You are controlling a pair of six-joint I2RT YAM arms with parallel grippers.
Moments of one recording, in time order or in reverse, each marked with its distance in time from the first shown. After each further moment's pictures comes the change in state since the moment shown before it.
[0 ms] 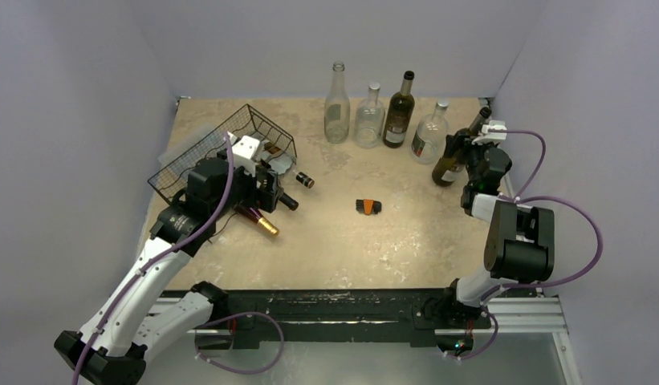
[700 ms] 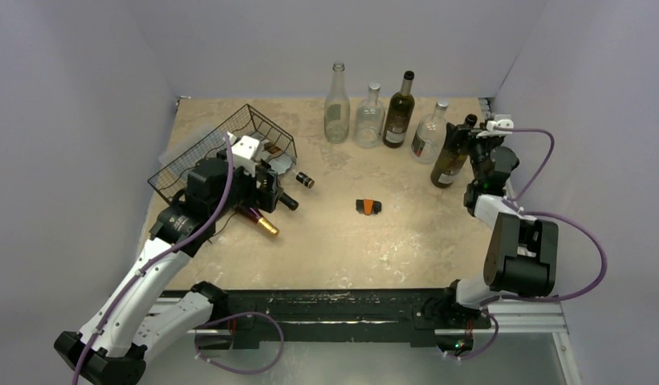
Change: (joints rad) left arm 0.000 -0.002 0.000 0.000 0.000 0.001; right arm 0.000 -0.069 0.015 0.045 -0.060 -0.012
